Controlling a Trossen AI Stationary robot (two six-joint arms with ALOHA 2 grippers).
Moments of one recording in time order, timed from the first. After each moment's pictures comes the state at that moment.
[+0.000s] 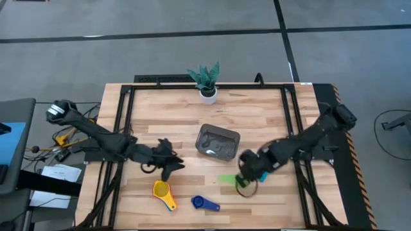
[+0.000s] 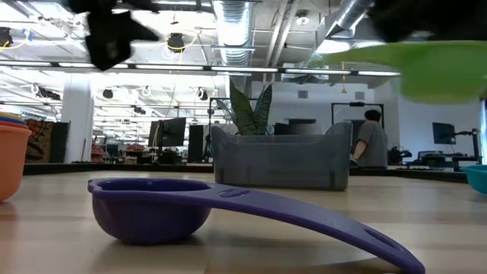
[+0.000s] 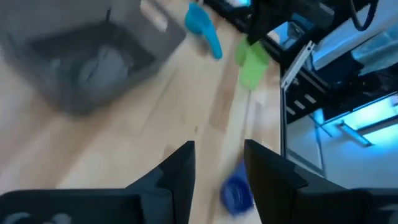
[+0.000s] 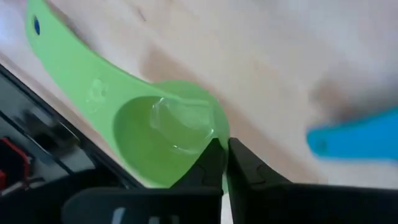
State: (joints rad) left arm -0.44 1.14 0.67 0.09 -0.34 -0.81; right arm 0.48 1.49 1.09 -0.76 -0.06 1.46
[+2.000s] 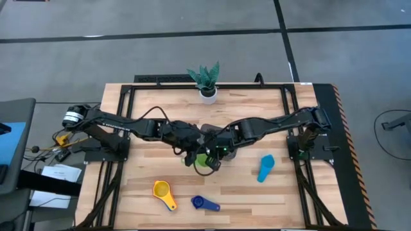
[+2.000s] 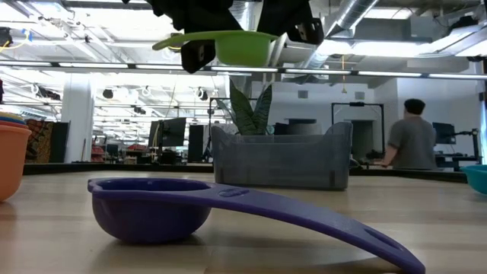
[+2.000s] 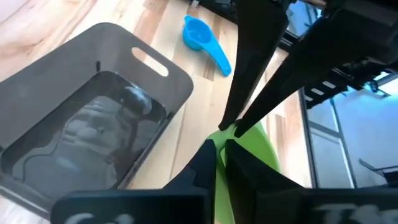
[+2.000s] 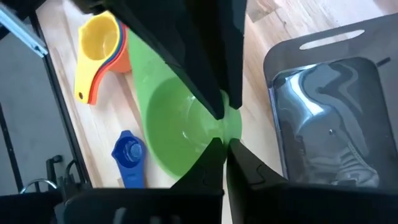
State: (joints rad) left arm -0.07 1.47 1.04 -0.15 0.05 -0.47; right arm 0.18 1.79 1.65 -0.84 -0.01 0.69
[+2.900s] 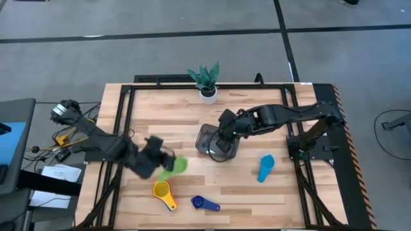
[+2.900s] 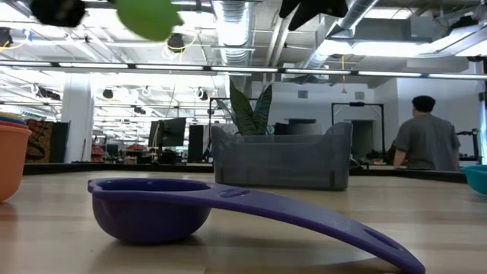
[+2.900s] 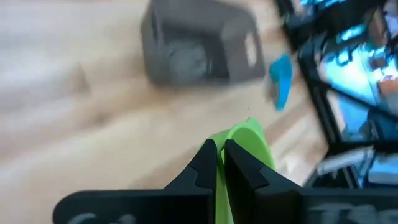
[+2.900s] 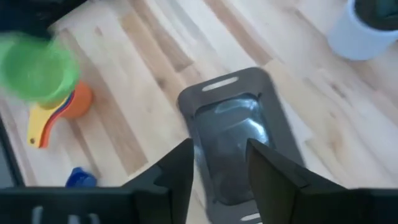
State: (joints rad) left arm -0.56 1.23 1.04 -0.62 -0.64 -1.60; right arm 0.14 1.62 1.67 -1.03 0.27 0.69
